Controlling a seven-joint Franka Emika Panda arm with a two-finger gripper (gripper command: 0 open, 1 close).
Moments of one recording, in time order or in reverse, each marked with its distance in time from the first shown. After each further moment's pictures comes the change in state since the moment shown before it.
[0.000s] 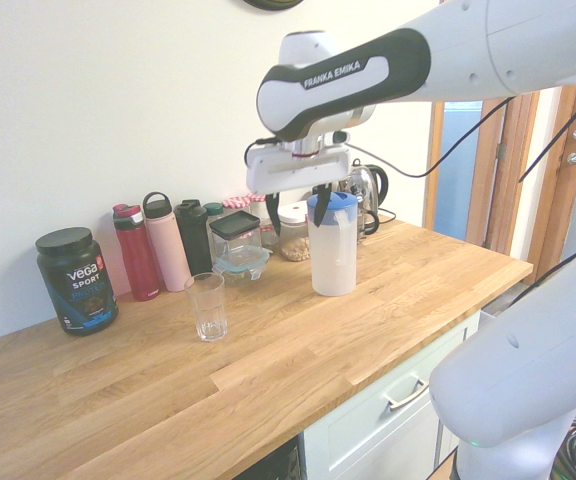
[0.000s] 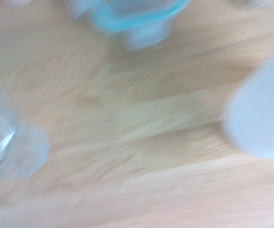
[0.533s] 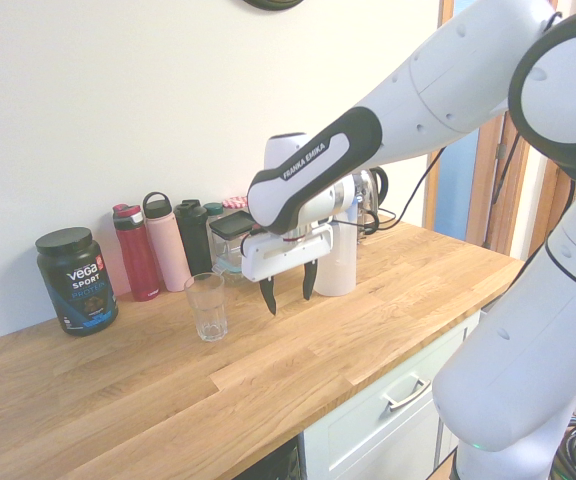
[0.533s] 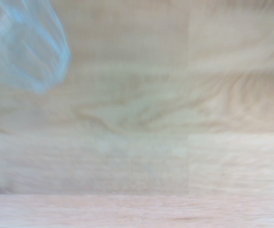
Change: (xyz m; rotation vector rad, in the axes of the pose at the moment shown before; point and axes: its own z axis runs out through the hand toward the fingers) arm -0.060 -0.020 0.145 -0.059 -0.129 -0.254
